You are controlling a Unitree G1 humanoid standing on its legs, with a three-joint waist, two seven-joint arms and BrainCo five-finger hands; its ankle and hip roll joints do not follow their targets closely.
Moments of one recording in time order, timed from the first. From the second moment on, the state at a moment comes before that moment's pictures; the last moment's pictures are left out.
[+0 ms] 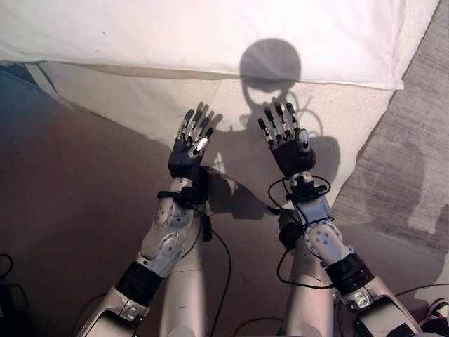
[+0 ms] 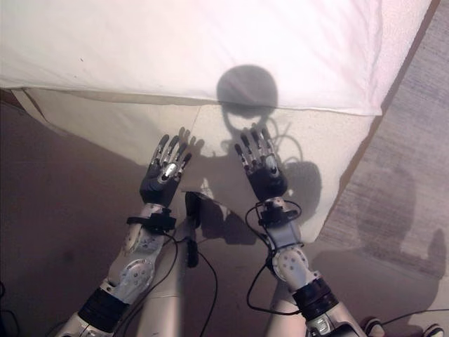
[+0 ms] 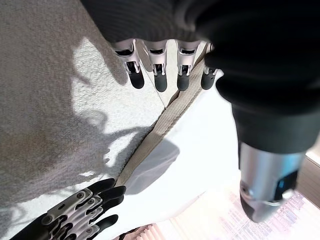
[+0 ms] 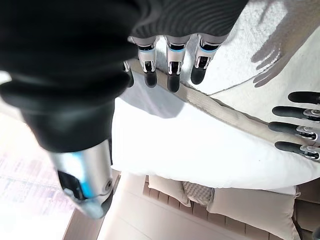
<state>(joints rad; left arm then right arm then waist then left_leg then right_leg) -0.35 0.34 -0.37 -0.03 -0.88 -0.36 0.13 -0.42 -0.24 0.34 0.05 1.34 -0.31 0.19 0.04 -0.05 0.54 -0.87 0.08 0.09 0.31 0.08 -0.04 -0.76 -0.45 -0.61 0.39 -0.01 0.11</state>
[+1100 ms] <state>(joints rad) -0.38 0.38 -0.46 -0.09 -0.88 -0.36 0.19 -1.08 -0.15 0.07 0.81 1.39 -0.45 -0.20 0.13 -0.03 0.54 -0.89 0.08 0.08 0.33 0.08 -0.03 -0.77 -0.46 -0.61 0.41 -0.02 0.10</state>
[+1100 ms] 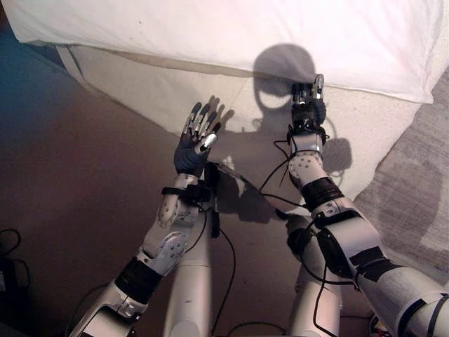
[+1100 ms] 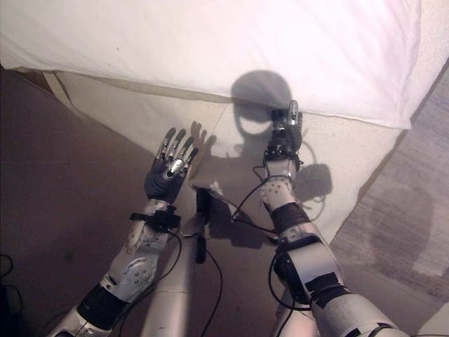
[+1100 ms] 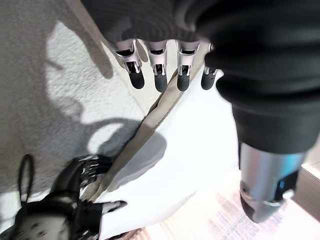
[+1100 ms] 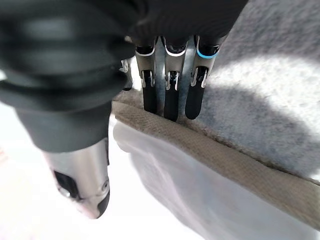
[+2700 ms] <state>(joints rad) -0.66 0.18 -0.59 -0.10 -1.19 -0.39 0.10 -0.88 -0.15 0.29 0.15 1.31 -0.54 -0.10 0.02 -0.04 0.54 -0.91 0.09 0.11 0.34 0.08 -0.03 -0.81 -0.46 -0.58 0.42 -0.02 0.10</state>
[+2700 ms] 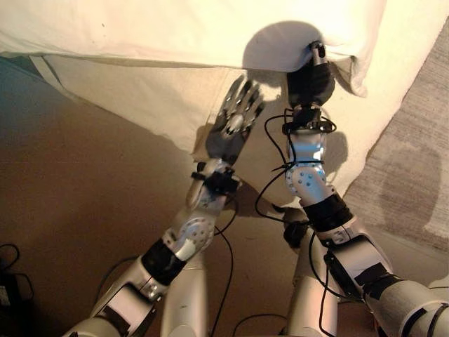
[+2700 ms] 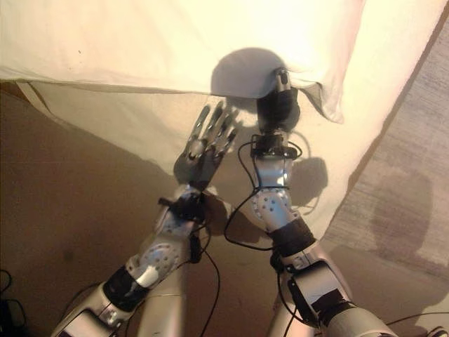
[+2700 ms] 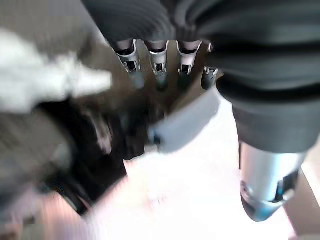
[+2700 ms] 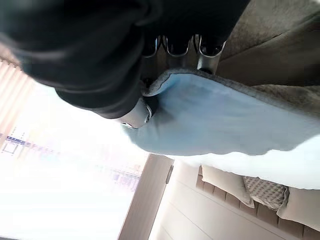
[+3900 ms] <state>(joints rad) -0.77 0.13 -0.47 0.11 -1.36 -0.46 0.14 -0.87 -0.13 0.33 0.16 1.33 -0.50 -0.06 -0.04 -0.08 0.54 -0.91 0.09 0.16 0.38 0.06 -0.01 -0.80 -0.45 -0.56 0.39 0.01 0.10</state>
